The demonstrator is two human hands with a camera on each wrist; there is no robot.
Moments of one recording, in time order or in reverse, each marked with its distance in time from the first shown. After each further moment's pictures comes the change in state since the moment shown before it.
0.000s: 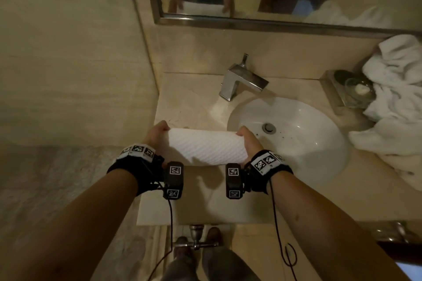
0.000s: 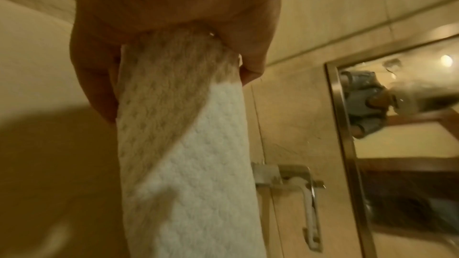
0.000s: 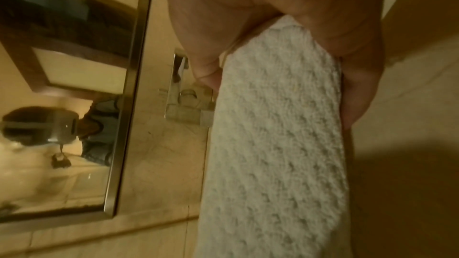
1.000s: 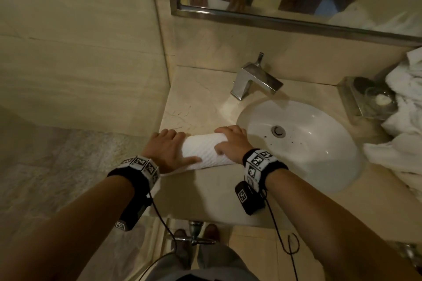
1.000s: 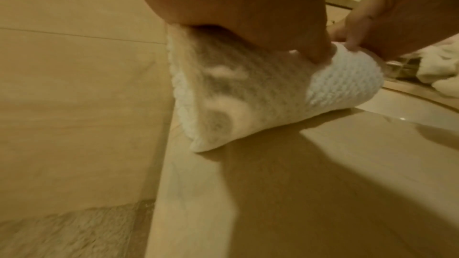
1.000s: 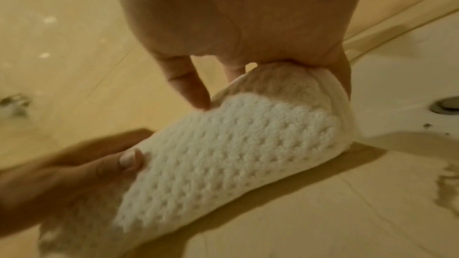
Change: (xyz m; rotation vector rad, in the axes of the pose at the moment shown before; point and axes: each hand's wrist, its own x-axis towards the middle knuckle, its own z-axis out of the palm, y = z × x) left_hand -0.008 -0.048 -0.006 1.581 0.327 0.770; right_hand -0.008 -0.001 0.037 -1.277 -0.142 -0.540
